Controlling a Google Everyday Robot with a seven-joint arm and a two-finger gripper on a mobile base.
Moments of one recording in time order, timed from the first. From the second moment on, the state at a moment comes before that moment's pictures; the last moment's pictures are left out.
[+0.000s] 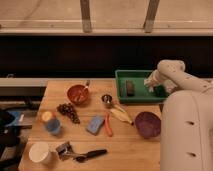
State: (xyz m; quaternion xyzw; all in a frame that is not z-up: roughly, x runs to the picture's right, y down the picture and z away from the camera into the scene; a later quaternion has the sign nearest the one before) arm 0.341 -0.043 0.960 -0.10 0.08 0.80 0.59
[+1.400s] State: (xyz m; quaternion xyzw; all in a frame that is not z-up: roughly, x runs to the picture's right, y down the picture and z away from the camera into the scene) arm 0.353 -0.032 0.951 -0.10 0.09 0.79 0.60
